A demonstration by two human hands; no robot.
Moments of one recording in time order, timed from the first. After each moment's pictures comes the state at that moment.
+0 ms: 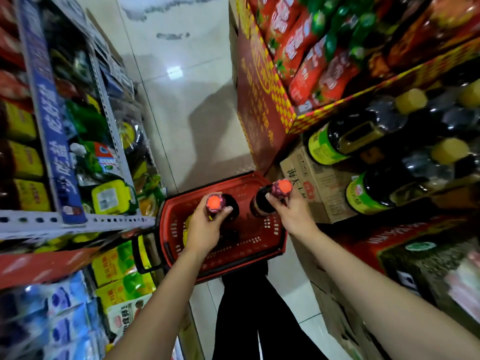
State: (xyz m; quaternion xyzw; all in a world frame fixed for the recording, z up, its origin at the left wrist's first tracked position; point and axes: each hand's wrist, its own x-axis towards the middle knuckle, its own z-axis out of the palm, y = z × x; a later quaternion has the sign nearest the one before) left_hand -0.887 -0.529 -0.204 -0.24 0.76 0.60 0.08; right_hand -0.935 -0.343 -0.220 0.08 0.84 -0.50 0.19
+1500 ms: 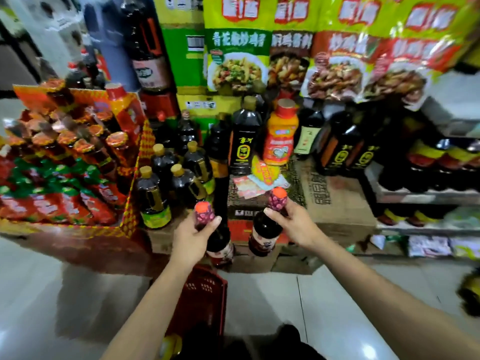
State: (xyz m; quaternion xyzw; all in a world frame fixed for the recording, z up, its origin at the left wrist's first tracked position) left_hand -0.854 -0.390 -0.009 0.32 0.74 0.52 0.27; right_hand -0.675 -0.257 0.009 0.36 0.79 -0.46 -0.19
